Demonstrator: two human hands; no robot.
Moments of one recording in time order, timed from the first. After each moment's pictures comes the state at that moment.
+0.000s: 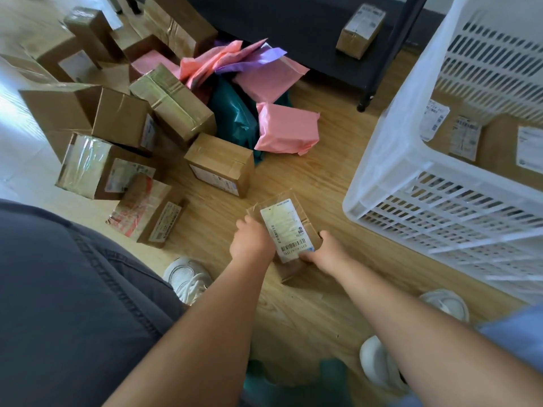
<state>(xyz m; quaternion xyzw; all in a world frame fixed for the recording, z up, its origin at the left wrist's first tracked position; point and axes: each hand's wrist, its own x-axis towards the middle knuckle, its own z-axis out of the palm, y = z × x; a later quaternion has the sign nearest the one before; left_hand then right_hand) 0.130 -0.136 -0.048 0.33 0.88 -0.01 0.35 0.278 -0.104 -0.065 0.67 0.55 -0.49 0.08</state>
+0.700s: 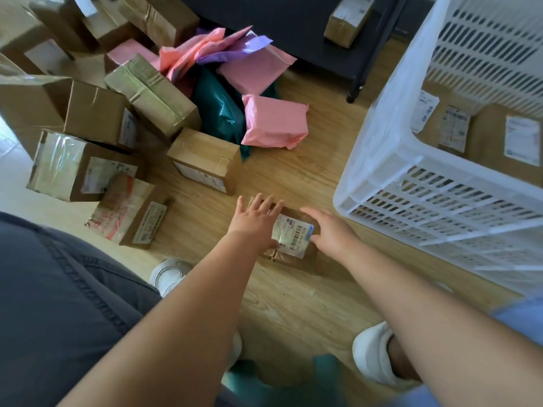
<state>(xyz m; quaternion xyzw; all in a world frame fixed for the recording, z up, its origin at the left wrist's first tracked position) 0.120 -0.112 -0.058 0.70 0.65 -0.21 0.21 0.299 -0.072 -0.057 0.55 0.74 -0.38 0.09</state>
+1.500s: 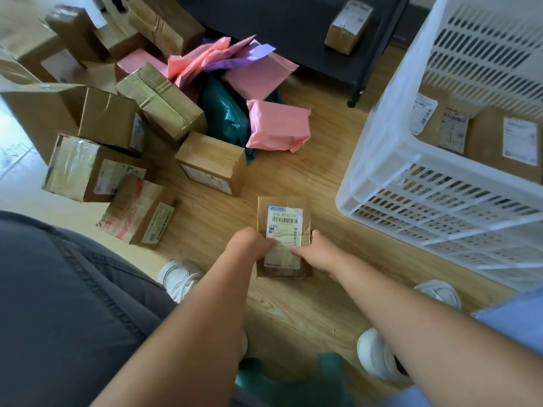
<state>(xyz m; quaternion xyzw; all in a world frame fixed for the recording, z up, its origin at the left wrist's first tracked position) 0.123 -0.137 -0.054 0.35 0.82 -0.08 0.45 0.273 -0.109 -0.062 0.64 0.53 -0.55 0.07</state>
